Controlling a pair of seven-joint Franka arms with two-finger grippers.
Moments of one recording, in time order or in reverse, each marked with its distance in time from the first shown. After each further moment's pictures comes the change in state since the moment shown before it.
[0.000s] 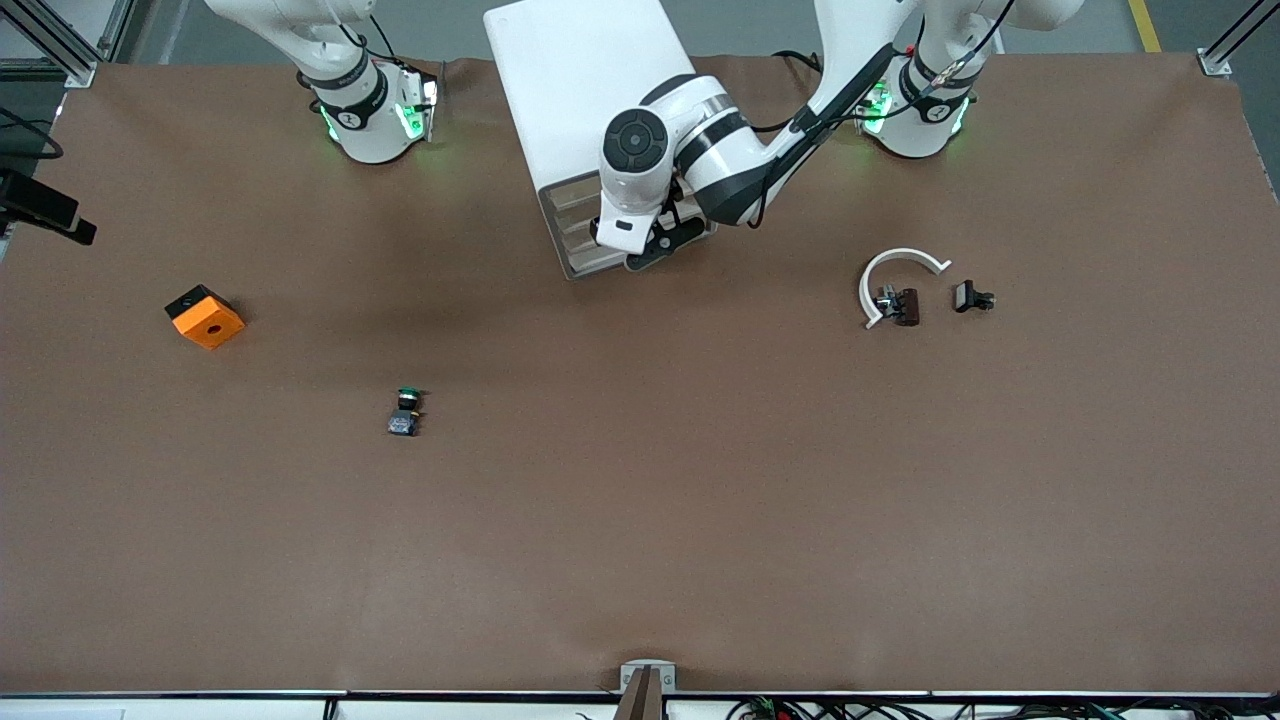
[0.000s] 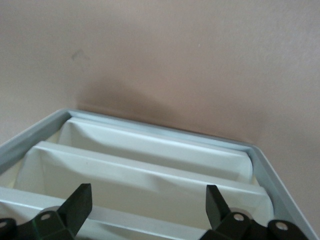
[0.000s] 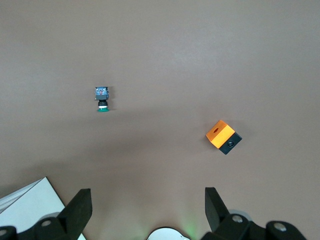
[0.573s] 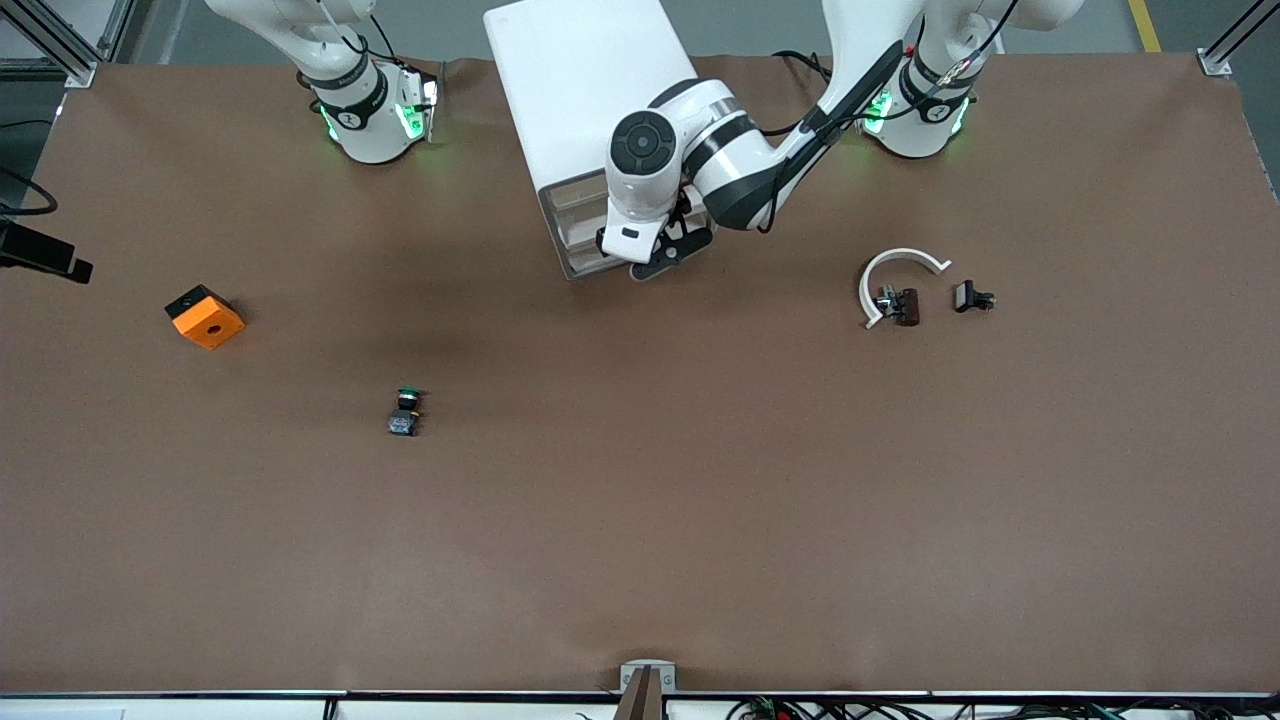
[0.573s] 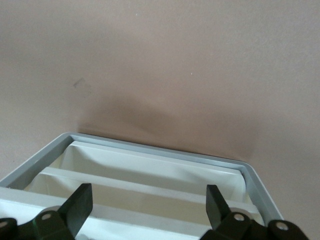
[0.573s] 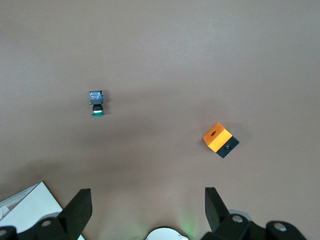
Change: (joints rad) left arm -0.001 -0.016 0.026 0.003 0.045 0.001 0.025; right arm -0.004 0.181 -0.008 0.199 0.000 -0.077 0.001
